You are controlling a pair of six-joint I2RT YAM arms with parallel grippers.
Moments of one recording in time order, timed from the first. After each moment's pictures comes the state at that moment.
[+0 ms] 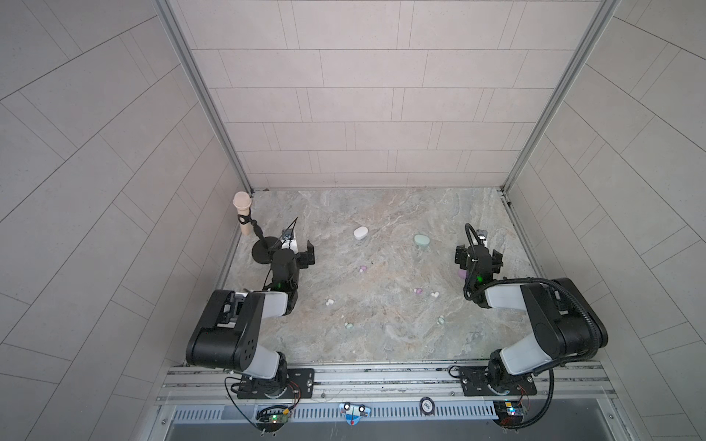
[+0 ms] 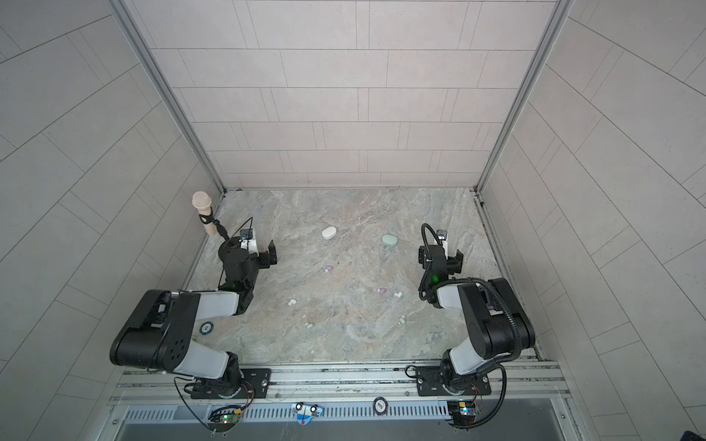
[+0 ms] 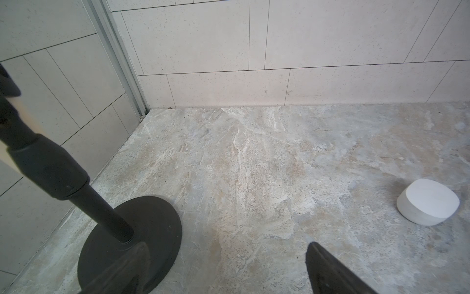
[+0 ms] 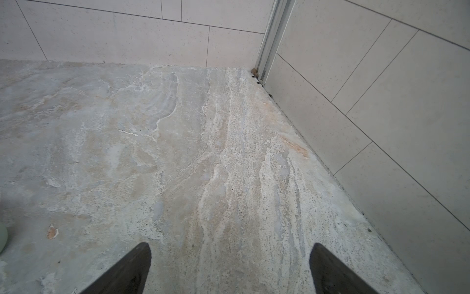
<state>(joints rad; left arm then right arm) -0.09 1.49 0.37 0.83 -0.21 0.02 0.11 1.54 0.43 0.67 0.56 0.05</state>
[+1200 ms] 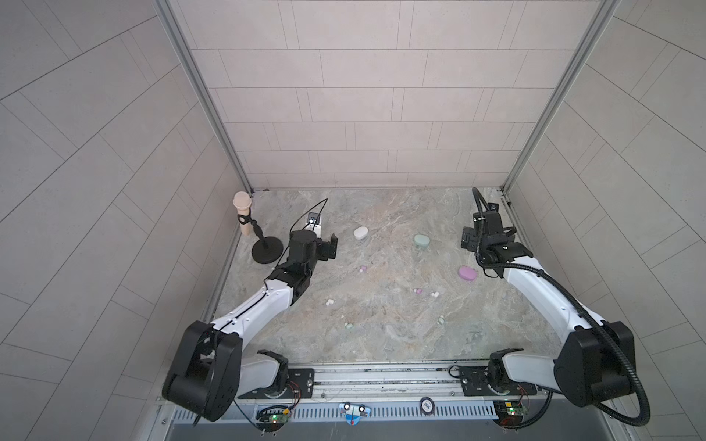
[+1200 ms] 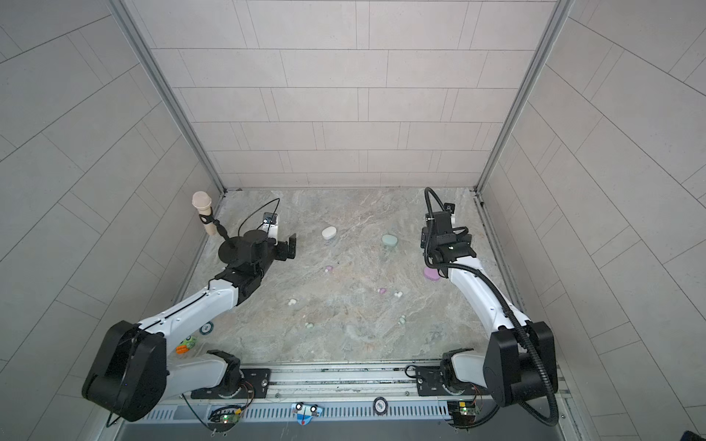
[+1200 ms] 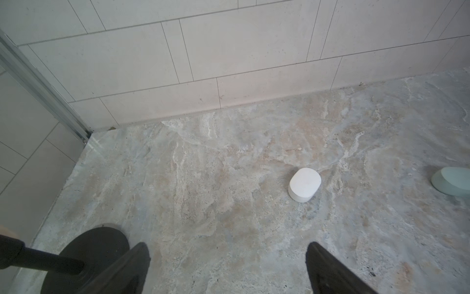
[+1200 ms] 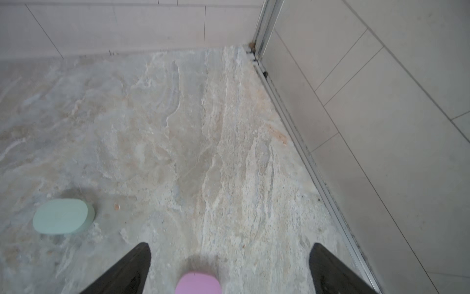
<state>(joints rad) -0.33 1.25 0.66 0.15 -0.21 -0.03 0.13 1.27 0.99 -0.58 0.49 0.28</state>
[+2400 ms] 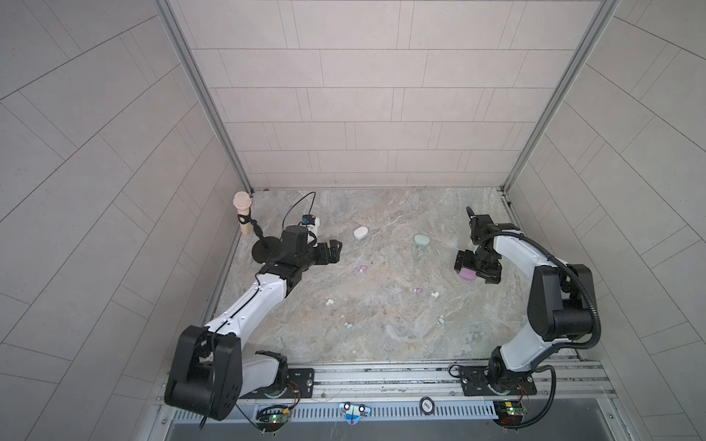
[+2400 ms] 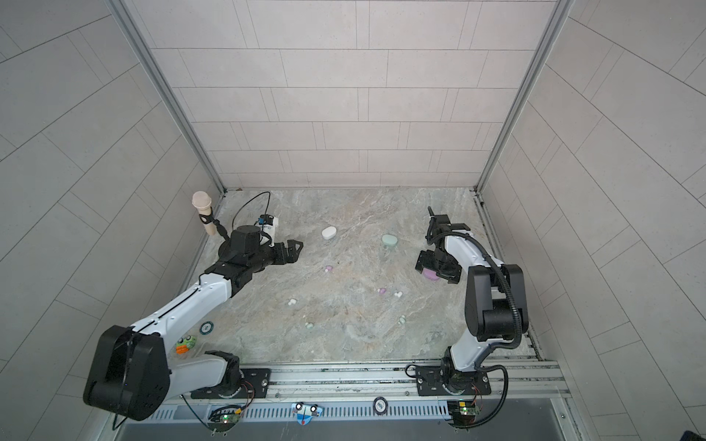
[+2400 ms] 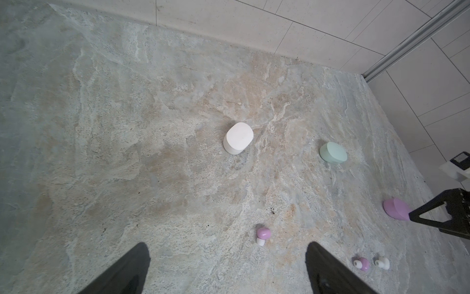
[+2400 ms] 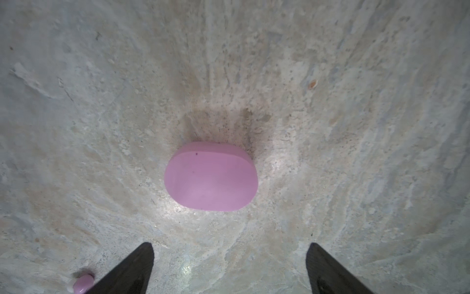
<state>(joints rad) -0.23 1.25 0.73 -0.09 0.23 -0.30 -0.03 1.66 1.13 -0.98 0.01 0.45</state>
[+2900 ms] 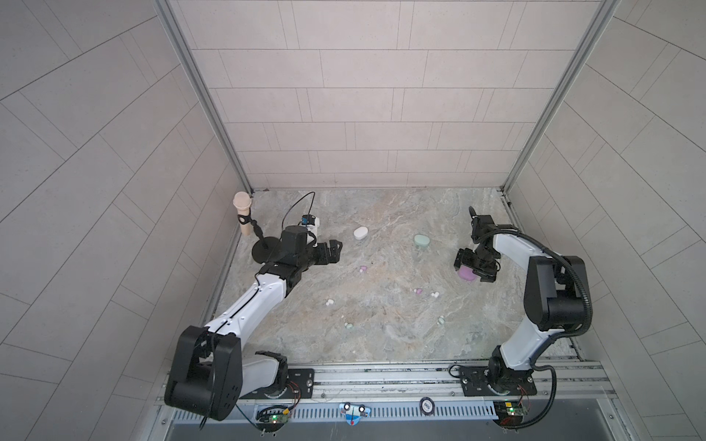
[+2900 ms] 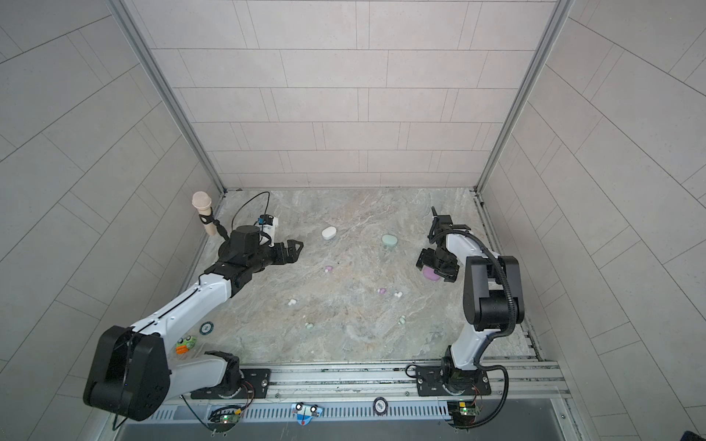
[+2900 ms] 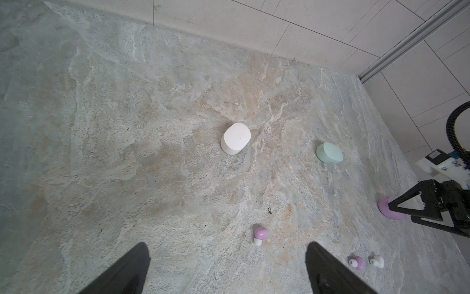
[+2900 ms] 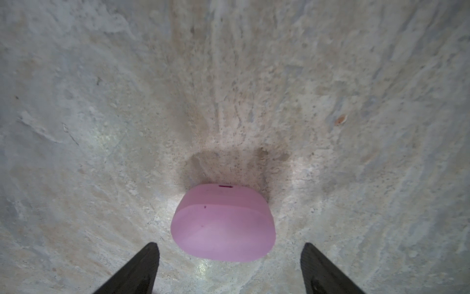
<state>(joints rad) -0.23 1.25 0.73 -0.09 0.24 -0.30 -0.06 1.73 1.13 -0.89 -0.05 0.47</state>
